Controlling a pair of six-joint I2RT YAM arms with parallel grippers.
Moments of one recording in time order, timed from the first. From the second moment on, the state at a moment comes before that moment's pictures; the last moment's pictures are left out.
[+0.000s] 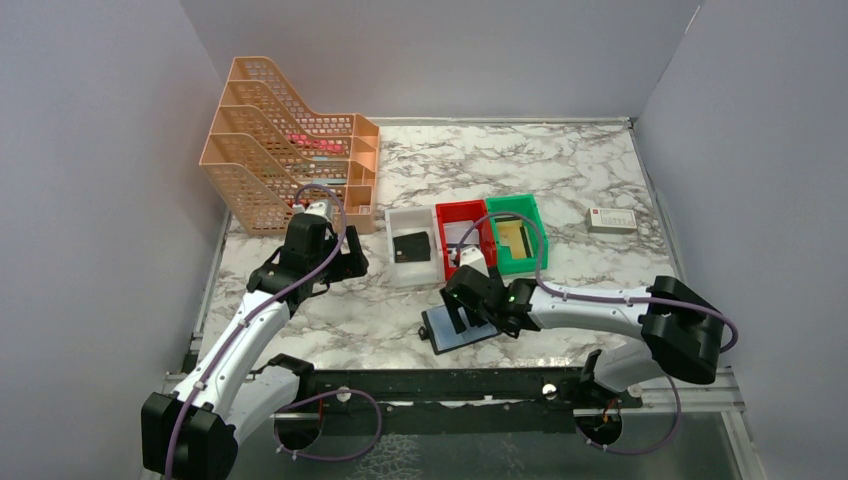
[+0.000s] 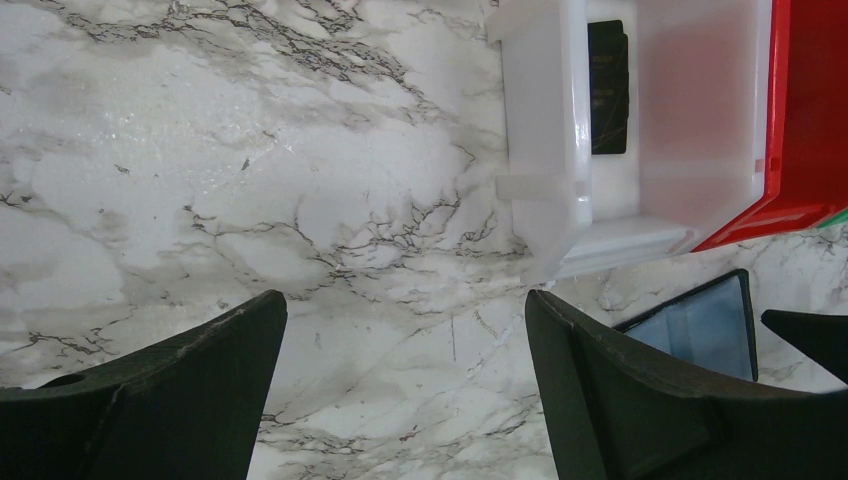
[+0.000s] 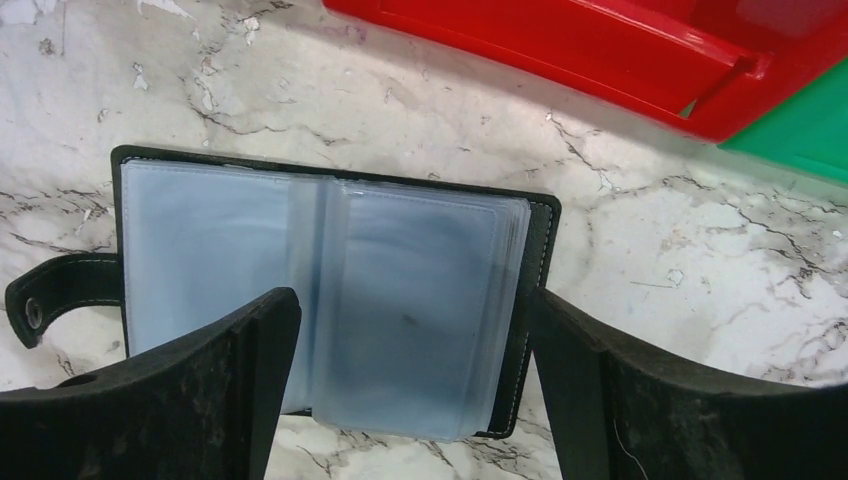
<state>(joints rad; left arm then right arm) -0.31 0.92 0.67 -0.52 0.02 -0.44 1.09 1.44 0.74 -0.35 0.38 0.54</state>
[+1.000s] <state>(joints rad) -0.31 0.92 0.67 -0.52 0.03 -0.44 1.09 1.24 0.71 -0.37 0.39 0.59</state>
